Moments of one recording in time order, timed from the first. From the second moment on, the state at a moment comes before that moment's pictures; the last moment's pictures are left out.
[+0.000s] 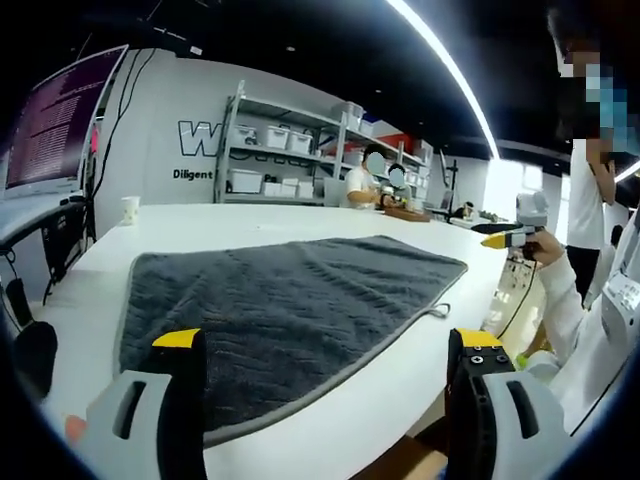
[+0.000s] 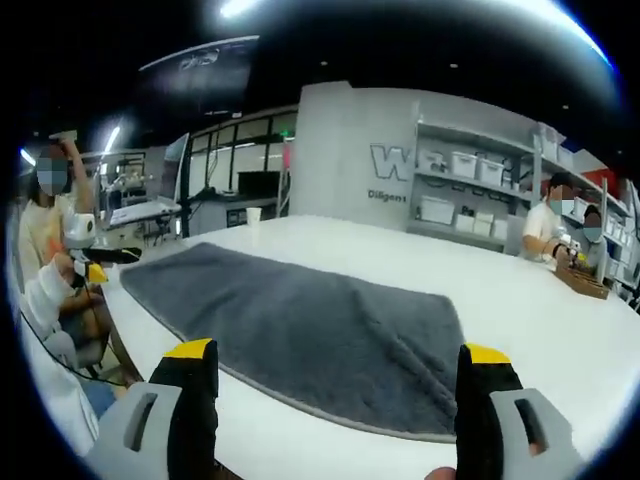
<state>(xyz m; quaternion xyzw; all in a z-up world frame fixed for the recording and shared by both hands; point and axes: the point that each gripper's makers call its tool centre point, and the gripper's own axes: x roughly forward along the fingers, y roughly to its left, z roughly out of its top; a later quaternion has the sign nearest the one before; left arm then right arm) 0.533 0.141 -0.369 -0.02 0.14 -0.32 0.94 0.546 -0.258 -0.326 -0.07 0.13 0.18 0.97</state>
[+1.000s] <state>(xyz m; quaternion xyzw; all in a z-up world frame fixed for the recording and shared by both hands) 0.537 0.159 -0.376 0.00 0.15 -0.32 0.94 0.598 -0.312 -0.338 -0.19 0.22 0.17 0.94</state>
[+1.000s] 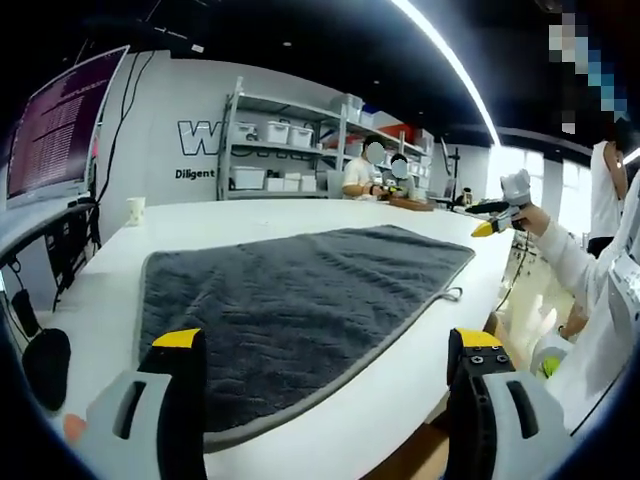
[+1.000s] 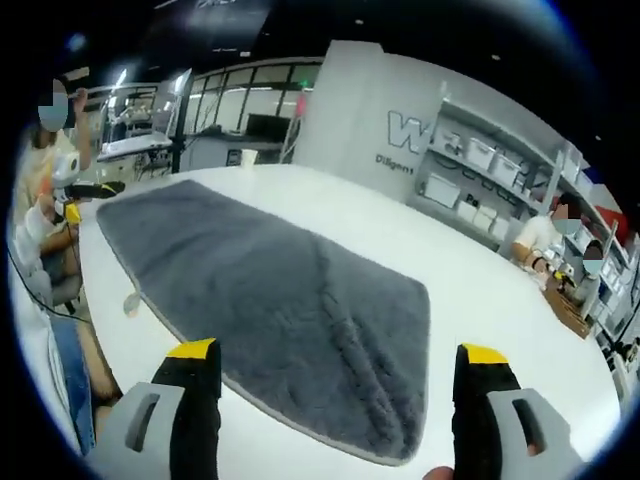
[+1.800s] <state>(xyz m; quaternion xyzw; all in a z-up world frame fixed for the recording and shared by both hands) 0.553 0.166 -0.377 0.01 0.15 -0.31 0.94 0.717 -0.360 -0.331 -0.19 0.23 0.19 0.94</state>
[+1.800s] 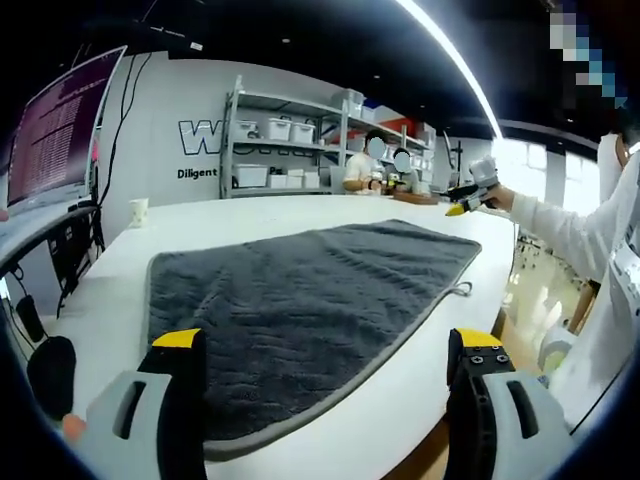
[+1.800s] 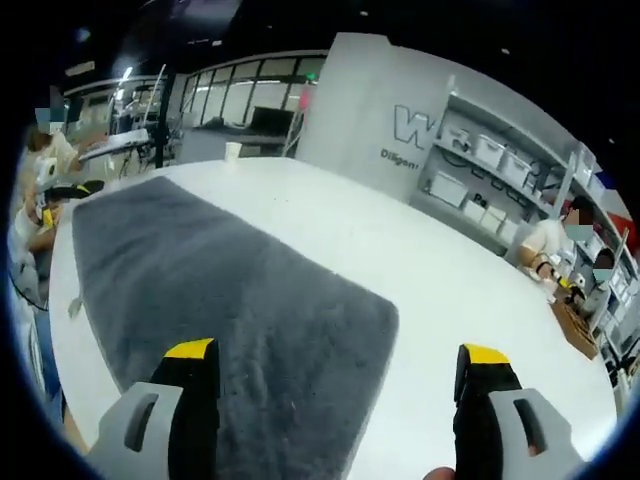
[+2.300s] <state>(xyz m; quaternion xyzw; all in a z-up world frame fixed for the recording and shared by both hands) 0.561 0.170 -0.375 0.01 0.15 -0.31 0.94 0.789 -0.362 -0.354 -0.17 0.26 0.18 0.93</state>
